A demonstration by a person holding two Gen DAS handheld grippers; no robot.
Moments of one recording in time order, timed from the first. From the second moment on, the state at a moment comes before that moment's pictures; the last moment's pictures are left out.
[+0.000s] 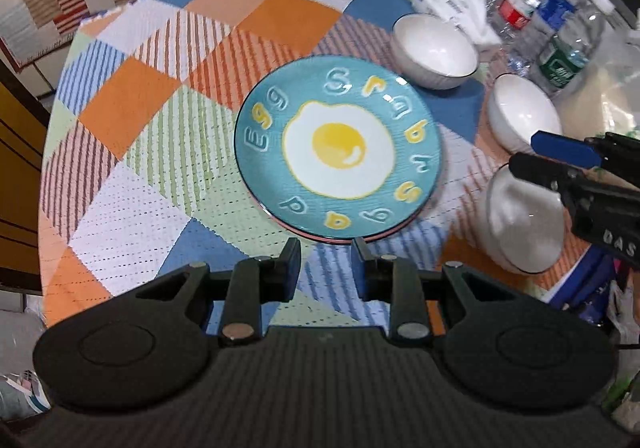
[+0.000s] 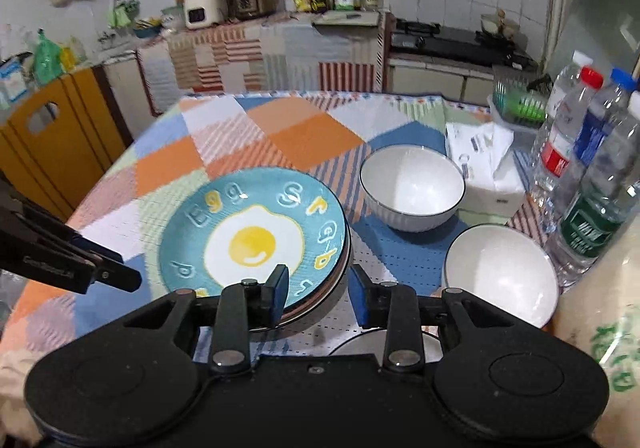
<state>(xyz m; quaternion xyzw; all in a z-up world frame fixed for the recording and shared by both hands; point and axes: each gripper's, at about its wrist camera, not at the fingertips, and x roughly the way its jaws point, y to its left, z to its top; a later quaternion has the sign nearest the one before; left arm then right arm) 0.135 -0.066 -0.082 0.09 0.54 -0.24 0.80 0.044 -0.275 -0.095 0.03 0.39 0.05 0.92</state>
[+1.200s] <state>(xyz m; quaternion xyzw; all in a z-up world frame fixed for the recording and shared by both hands) 0.066 -0.174 -0.131 0.13 0.50 -0.32 0.79 -0.044 -0.340 -0.165 -0.01 0.37 -0.01 0.93</state>
